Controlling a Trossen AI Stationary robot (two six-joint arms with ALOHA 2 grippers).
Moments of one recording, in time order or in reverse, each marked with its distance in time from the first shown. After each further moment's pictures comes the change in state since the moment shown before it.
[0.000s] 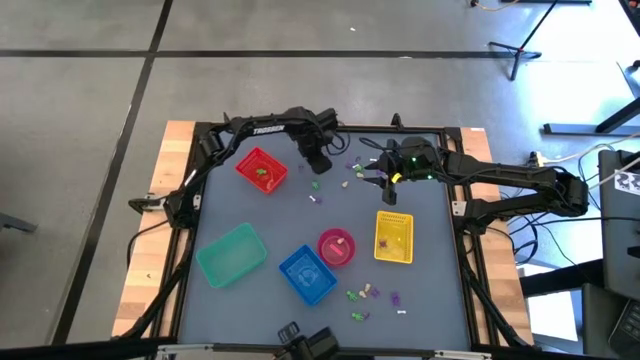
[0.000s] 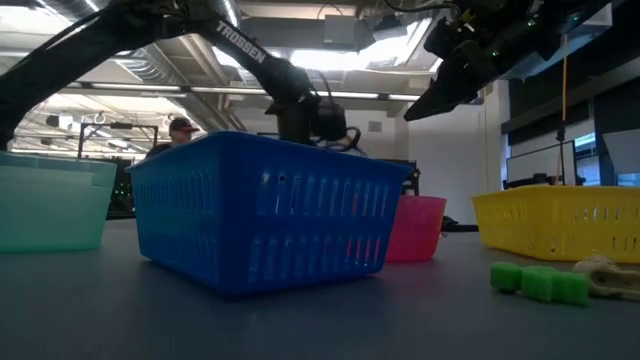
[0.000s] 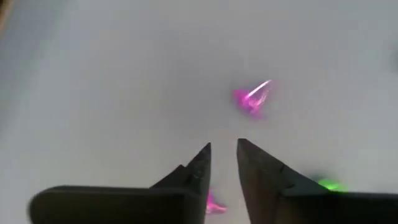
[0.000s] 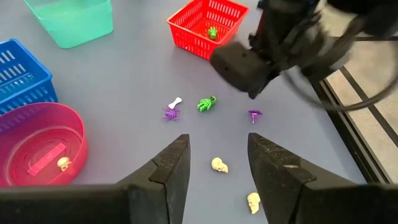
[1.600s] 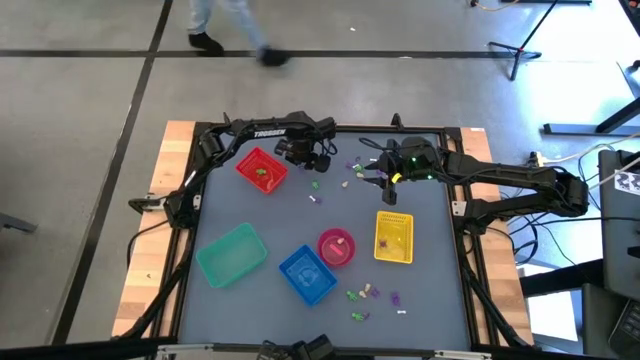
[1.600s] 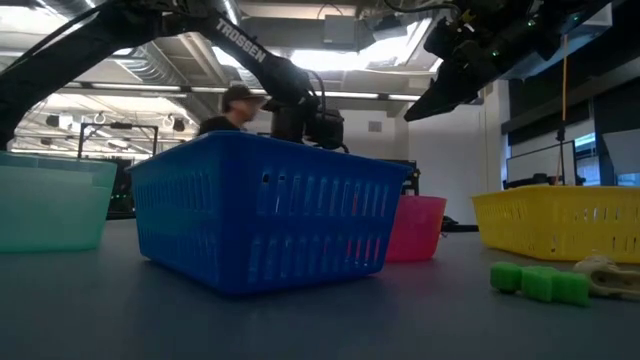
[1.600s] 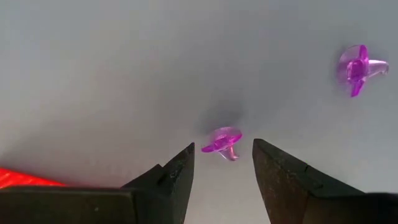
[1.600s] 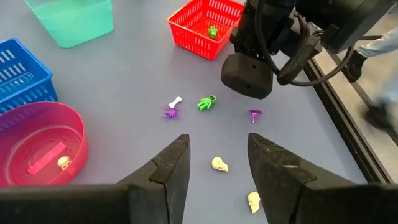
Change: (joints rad) left arm -0.024 -0.007 -0.057 -0.126 -0.106 -0.613; right arm 0.000 0.000 0.000 -0.003 0.000 0.000
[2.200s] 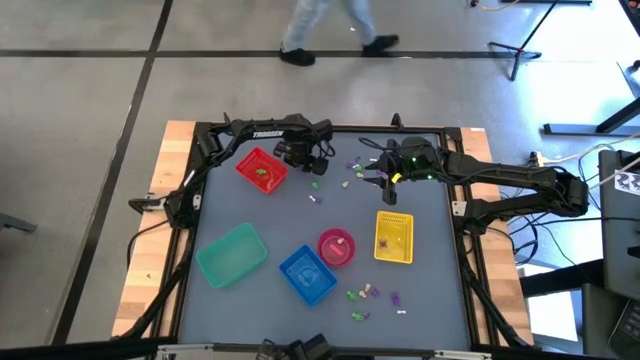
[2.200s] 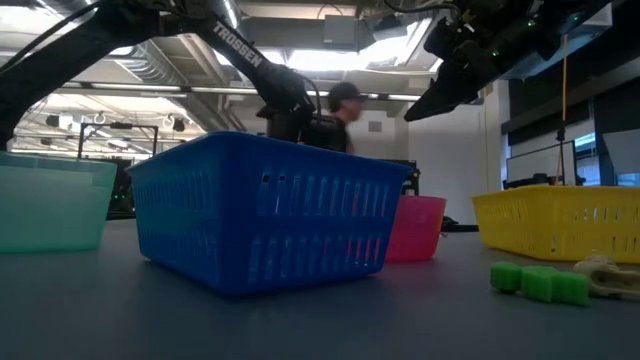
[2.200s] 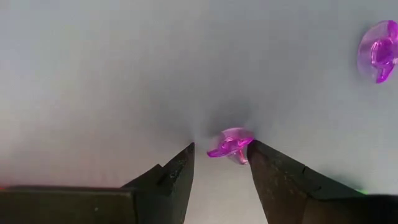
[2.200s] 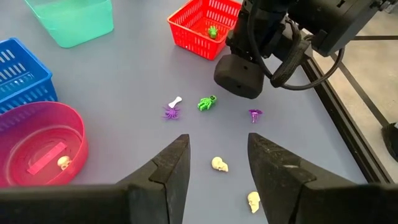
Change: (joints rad) left arm 0.009 -0.005 -0.077 0.073 0.028 0.060; right arm 0.000 0.000 0.000 0.000 0.000 0.000
